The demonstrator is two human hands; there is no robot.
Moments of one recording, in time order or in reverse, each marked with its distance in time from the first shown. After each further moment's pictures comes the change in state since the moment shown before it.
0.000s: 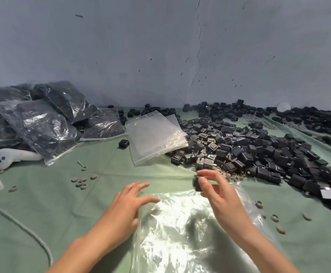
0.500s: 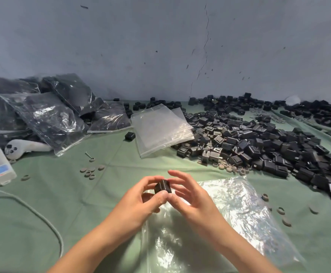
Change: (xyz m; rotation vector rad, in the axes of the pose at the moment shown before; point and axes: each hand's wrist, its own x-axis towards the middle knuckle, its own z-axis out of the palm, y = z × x) left_hand -0.013 0.036 -0.007 -0.985 0.062 -0.271; right_hand -0.018 0.002 0.054 0.052 -0.282 -0.077
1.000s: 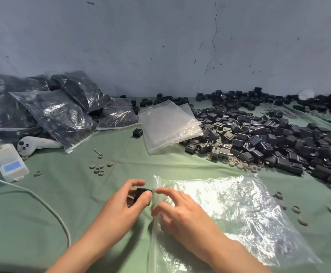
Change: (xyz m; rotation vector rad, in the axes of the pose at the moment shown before) left_hand -0.020 -0.020 -0.040 0.267 0.197 -0.062; right_hand -0.005 0.019 0.035 -0.850 -0.182 -0.388
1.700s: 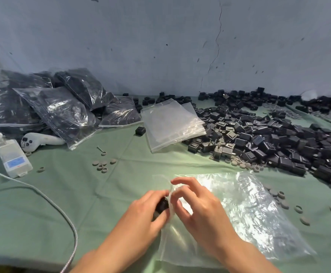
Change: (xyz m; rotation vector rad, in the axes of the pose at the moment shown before) left_hand -0.014 -0.002 0.024 0.439 -0.150 0.340; right_hand -0.002 -0.004 -0.018 0.006 0.365 0.030
